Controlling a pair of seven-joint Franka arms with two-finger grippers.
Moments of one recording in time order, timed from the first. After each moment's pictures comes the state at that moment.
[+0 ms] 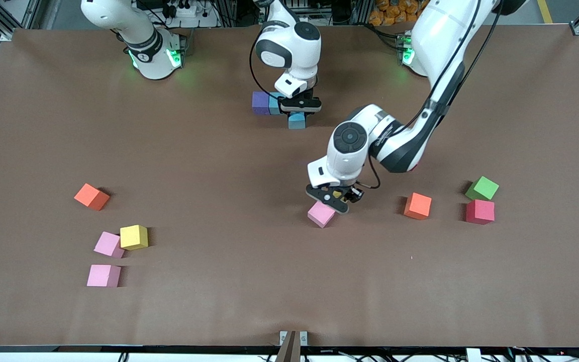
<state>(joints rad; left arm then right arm) -0.39 0.57 -0.27 -1.67 0.26 2.23 -0.22 1.41 0.52 -0.26 -1.98 -0.10 2.48 1.25</state>
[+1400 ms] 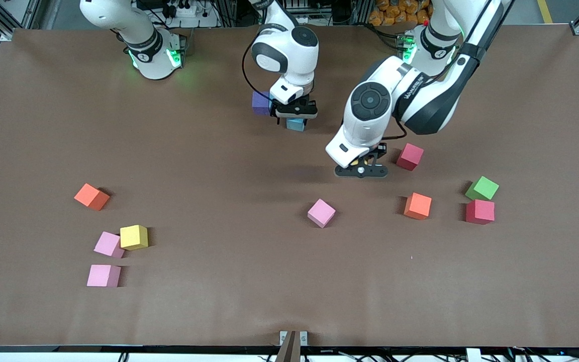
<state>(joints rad) -0.30 0.35 -0.38 -1.77 0.14 1.94 -0.69 1.37 0.50 -0.27 -1.97 -0.10 2.42 1.19</state>
